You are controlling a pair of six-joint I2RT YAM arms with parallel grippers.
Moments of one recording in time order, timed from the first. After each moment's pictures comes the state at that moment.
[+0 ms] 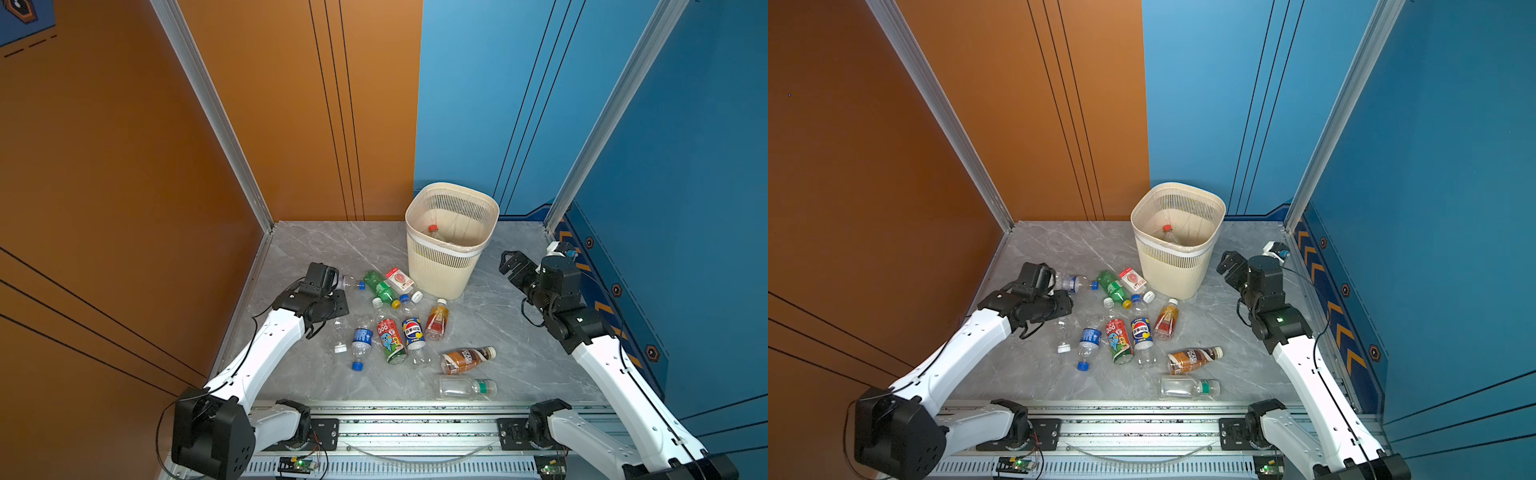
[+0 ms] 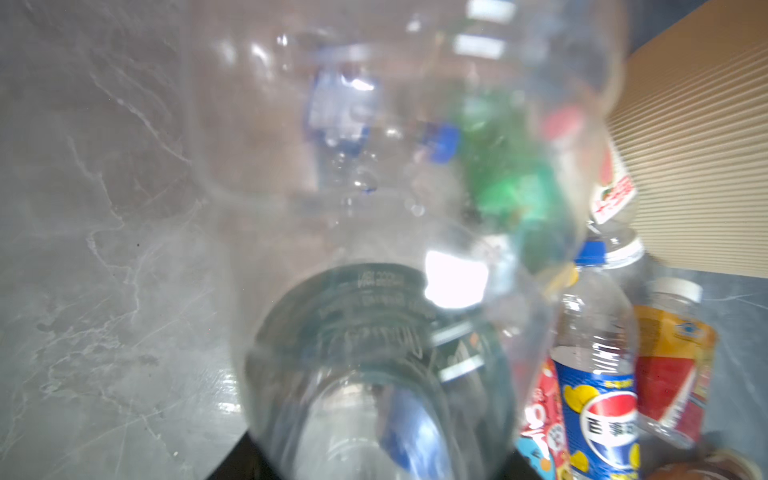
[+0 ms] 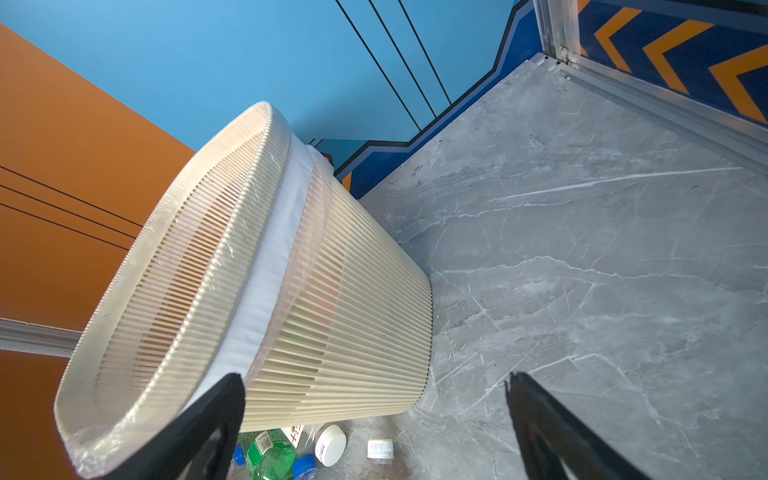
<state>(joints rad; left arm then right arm) -0.27 1.19 0.95 -0.73 -0.03 -0.53 0.21 0.97 0.92 -0.37 0.17 0.78</state>
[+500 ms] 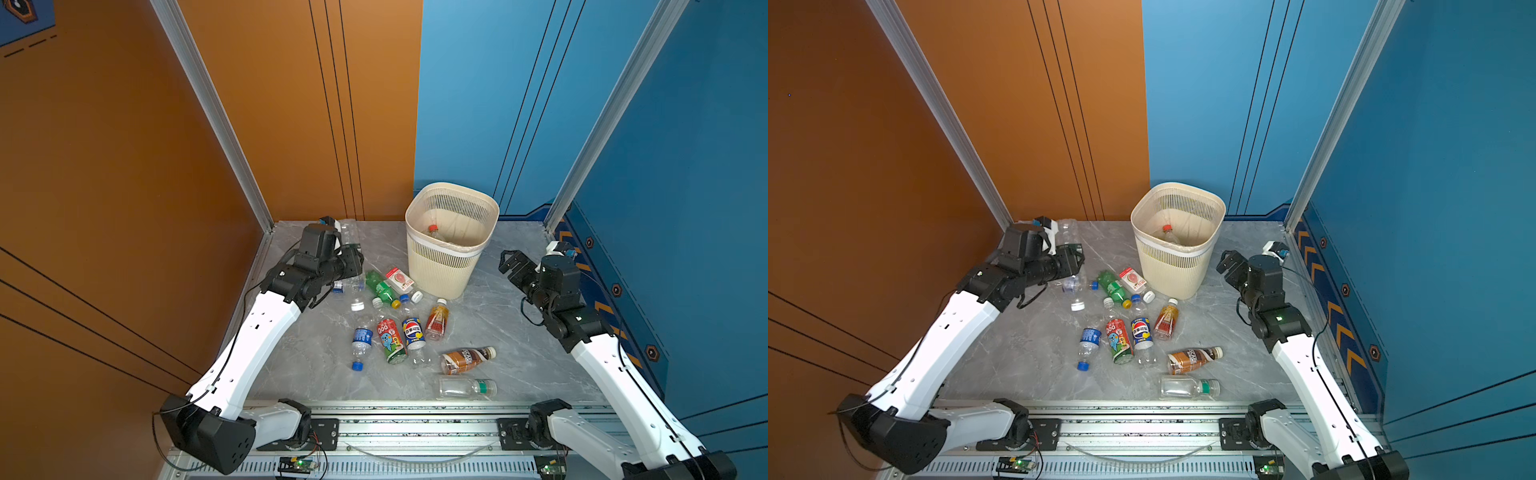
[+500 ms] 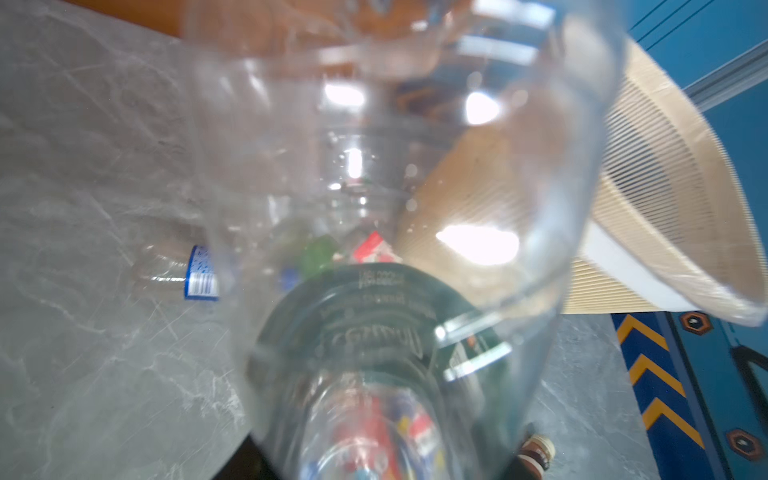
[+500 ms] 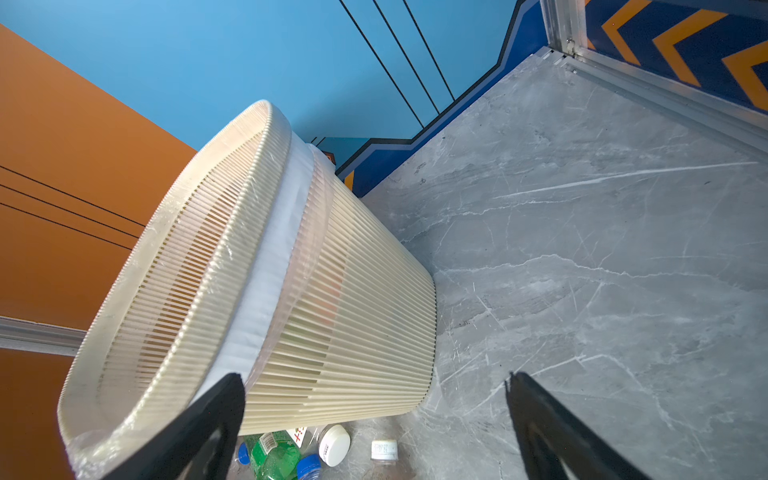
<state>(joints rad) -0.39 1.28 1.42 -0.74 0.02 -0.51 0.20 0.97 0.91 -0.35 0.15 0.79</state>
